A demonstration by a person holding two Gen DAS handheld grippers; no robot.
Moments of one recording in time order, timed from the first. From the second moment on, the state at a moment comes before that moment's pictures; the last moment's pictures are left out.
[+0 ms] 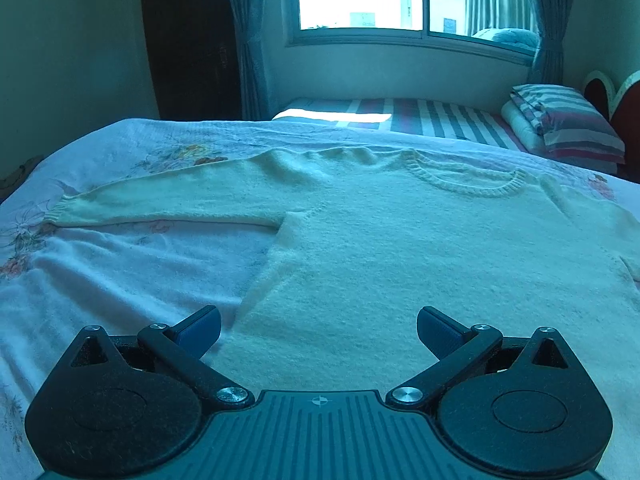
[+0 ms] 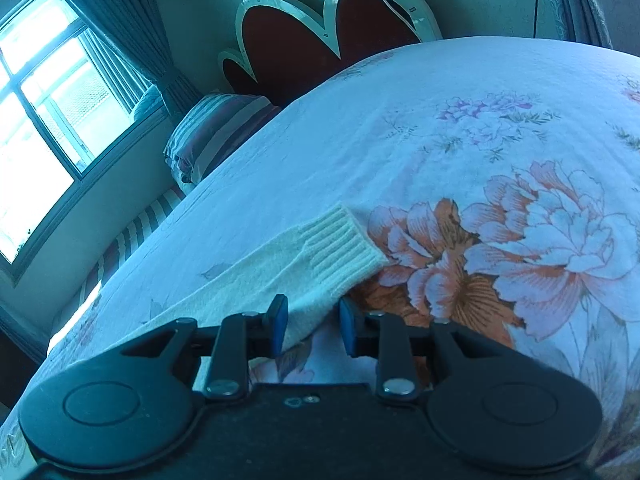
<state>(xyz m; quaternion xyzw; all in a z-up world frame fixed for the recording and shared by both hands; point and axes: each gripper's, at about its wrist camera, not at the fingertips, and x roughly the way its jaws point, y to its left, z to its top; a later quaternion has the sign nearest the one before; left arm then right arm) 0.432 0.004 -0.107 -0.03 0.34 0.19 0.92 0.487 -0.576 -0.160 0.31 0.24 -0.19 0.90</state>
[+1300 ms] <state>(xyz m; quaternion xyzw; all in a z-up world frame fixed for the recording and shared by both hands) 0.358 0.261 -0.115 -0.07 0.35 0.21 0.91 0.564 -0.013 -0.129 -0.03 0.35 0.14 0.93</state>
